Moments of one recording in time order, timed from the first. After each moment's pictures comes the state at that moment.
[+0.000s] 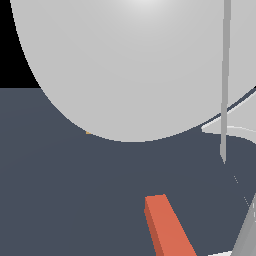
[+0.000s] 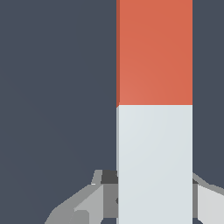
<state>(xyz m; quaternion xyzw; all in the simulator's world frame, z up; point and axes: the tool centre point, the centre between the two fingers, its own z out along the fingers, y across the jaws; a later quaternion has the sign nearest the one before) 0.067 -0.303 0.016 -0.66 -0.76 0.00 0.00</state>
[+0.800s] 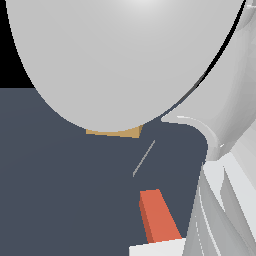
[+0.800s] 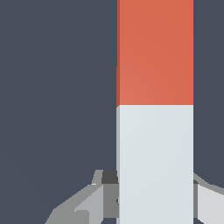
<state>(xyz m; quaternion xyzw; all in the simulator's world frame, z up) 0.057 -0.293 0.016 -0.66 -0.75 0.00 0.00</state>
